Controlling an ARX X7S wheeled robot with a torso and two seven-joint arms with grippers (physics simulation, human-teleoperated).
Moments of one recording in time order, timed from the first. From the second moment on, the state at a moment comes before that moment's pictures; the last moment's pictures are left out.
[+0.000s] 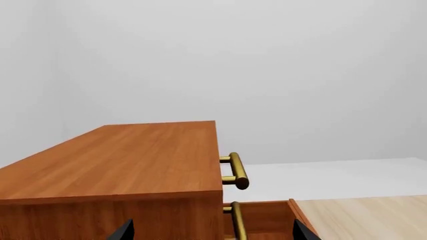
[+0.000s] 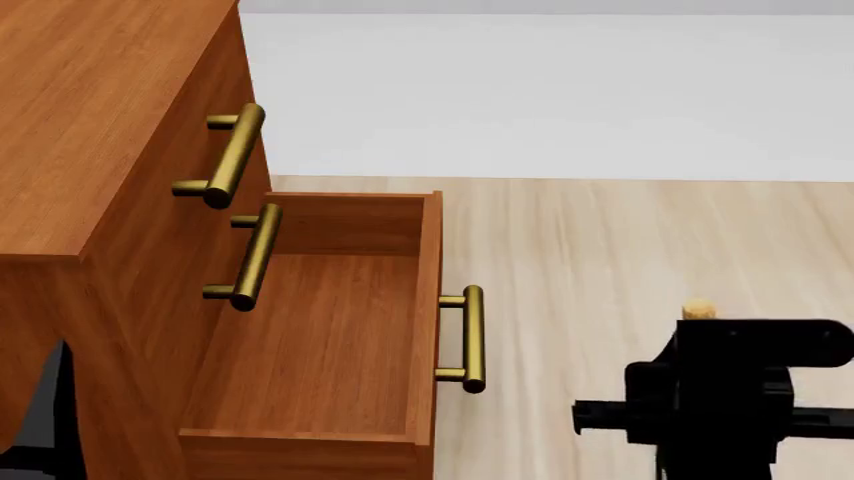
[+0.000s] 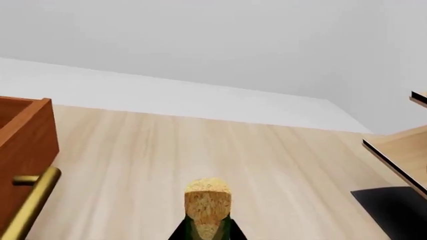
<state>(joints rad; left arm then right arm) -1.26 -1.13 1.78 0.97 -0.90 0.14 -1.47 0.60 0.71 -0.65 -0.02 0.83 0.37 0.65</state>
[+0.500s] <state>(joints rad) -1.25 -1.14 1.77 0.97 -0.90 0.14 -1.47 0.64 0.76 -0.64 -0.16 0.88 0.44 0.71</state>
